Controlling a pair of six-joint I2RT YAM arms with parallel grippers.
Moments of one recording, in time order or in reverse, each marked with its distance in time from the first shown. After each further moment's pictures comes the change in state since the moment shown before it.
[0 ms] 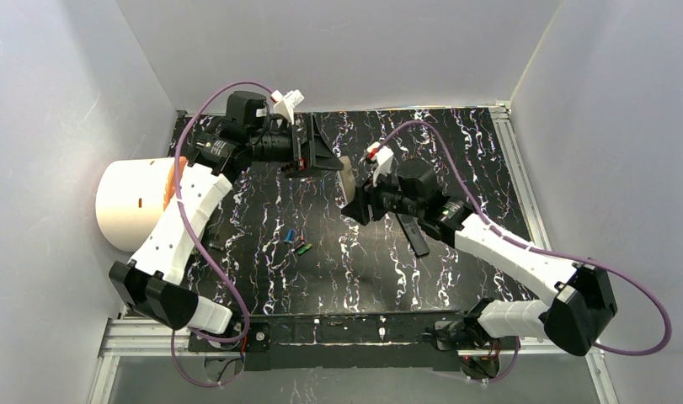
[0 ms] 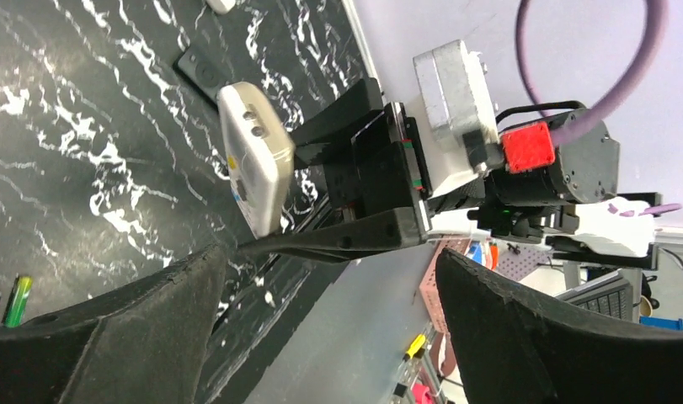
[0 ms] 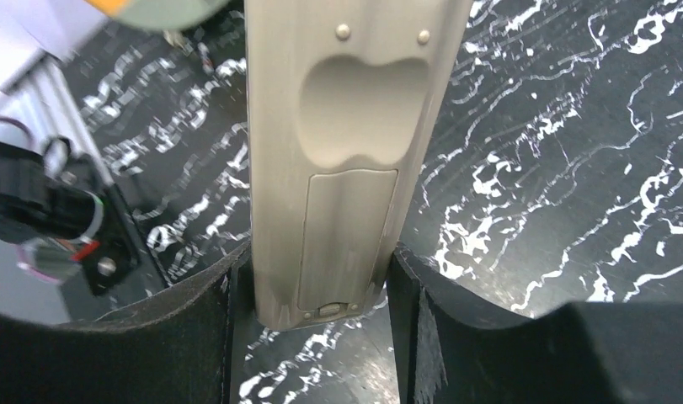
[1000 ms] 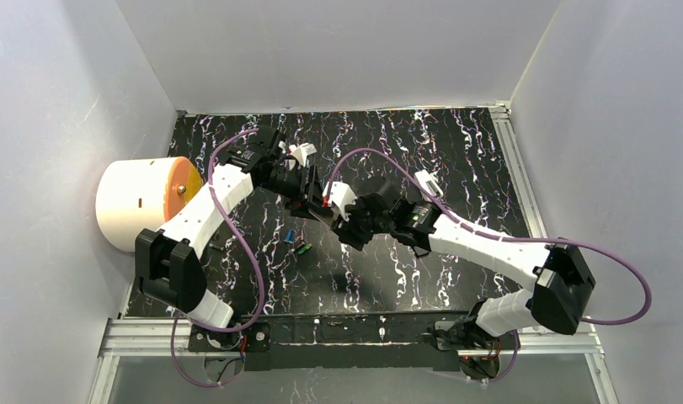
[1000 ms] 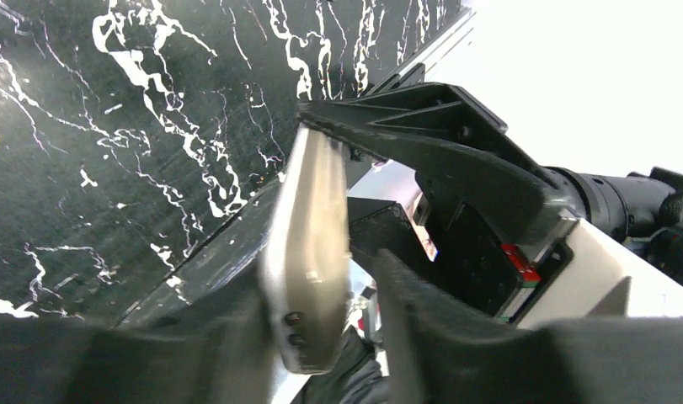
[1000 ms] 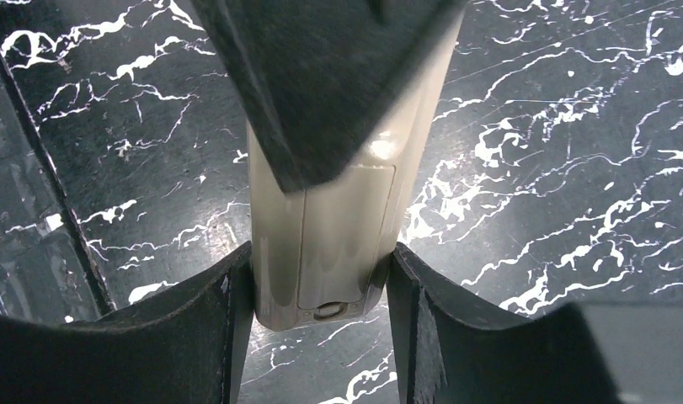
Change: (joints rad) left arm 0.003 0.108 -0.264 -0.169 0.079 0.112; right arm 0.212 0.150 0.098 -0.276 0.168 -0.479
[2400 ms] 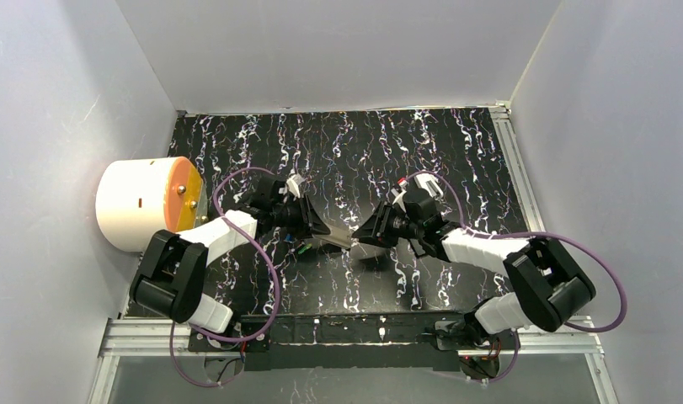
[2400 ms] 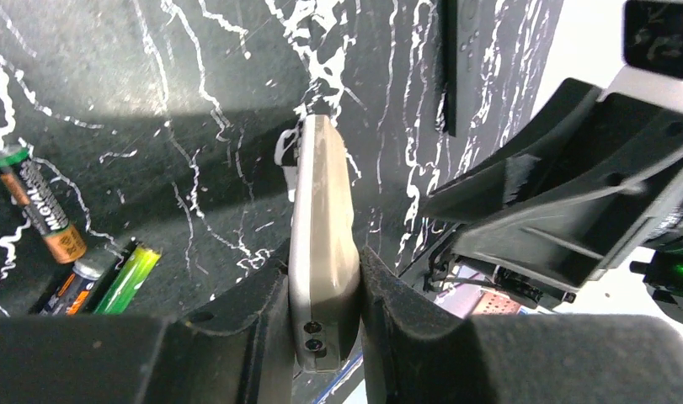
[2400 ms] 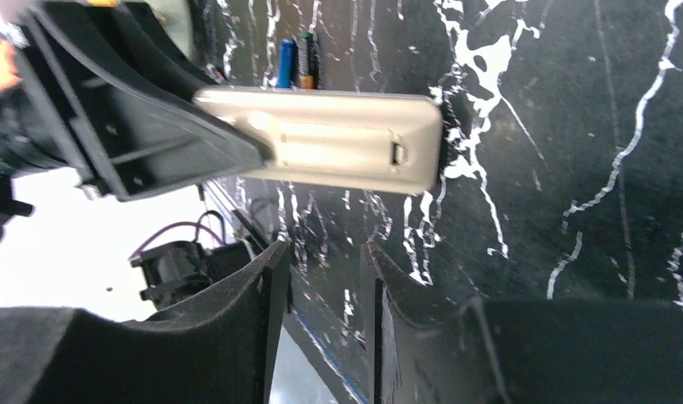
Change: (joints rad) left arm -0.014 -0.064 -0.605 0.834 -0.244 -0.278; right arm -0.337 0.026 -0.480 0.589 -0.301 1.255
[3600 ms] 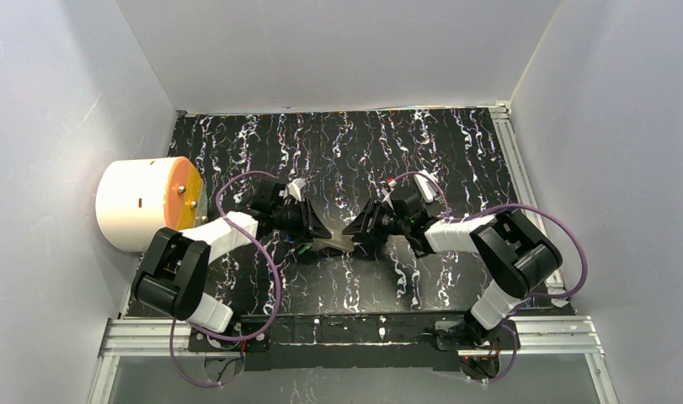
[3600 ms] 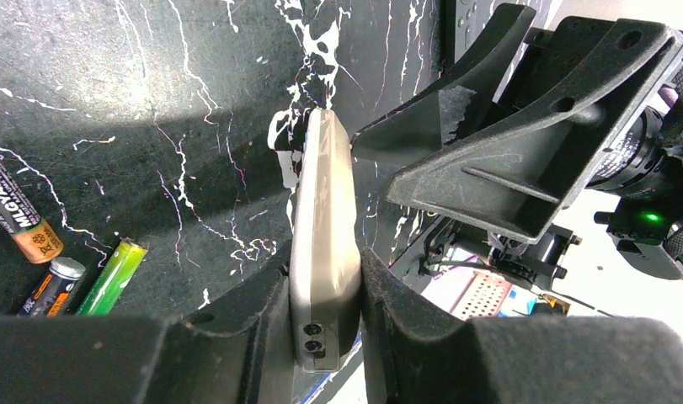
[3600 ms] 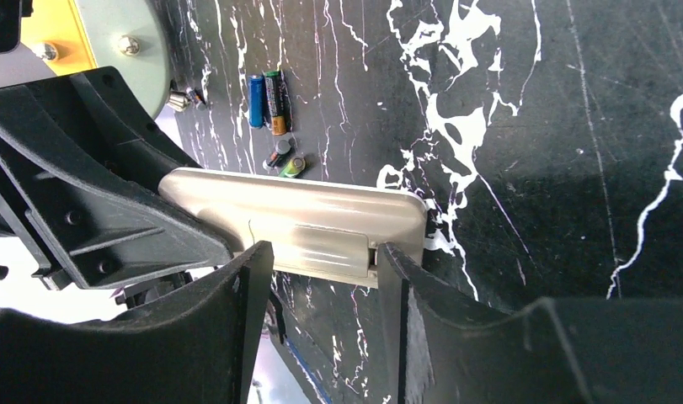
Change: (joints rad) left arm 0.000 0.017 -0.038 0.017 0.043 0.008; right arm 0.014 0.246 0.071 0.158 0.005 0.050
